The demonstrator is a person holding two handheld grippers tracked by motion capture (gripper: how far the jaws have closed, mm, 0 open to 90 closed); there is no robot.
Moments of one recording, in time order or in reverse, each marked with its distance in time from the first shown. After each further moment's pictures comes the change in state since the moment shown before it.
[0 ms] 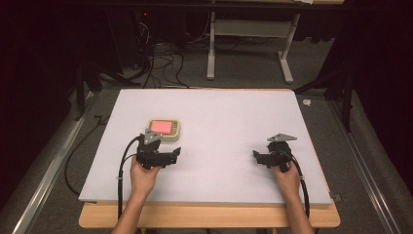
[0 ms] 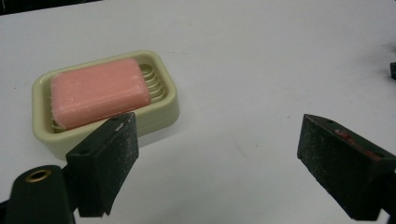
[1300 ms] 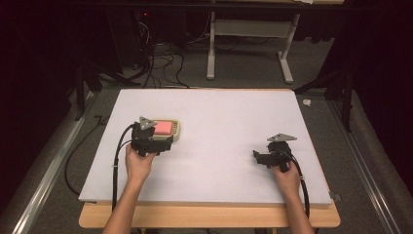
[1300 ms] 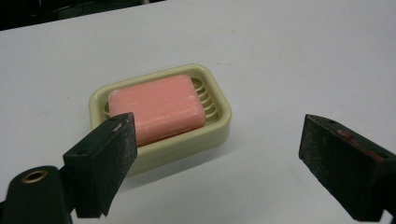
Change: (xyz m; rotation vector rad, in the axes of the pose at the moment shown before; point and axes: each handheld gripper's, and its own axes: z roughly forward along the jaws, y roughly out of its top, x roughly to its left) left arm 0.031 0.021 0.011 0.023 0.090 -0.020; right arm 0.000 0.000 0.000 0.000 0.000 0.001
